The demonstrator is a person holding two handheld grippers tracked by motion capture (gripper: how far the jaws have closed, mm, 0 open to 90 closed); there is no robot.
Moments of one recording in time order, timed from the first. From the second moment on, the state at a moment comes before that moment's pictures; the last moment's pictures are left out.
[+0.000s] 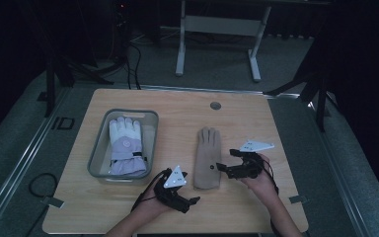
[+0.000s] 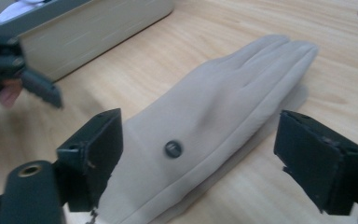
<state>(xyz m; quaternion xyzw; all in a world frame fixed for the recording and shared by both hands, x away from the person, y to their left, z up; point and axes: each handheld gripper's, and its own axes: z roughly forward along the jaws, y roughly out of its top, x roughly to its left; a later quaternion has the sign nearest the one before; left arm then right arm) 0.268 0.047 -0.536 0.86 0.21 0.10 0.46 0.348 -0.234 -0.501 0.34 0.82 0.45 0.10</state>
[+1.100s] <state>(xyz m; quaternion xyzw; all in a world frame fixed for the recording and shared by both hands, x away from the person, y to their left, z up) 0.302 0.009 -0.552 0.91 0.15 0.09 0.37 0.406 -0.187 -0.543 0.34 0.85 0.36 0.16</state>
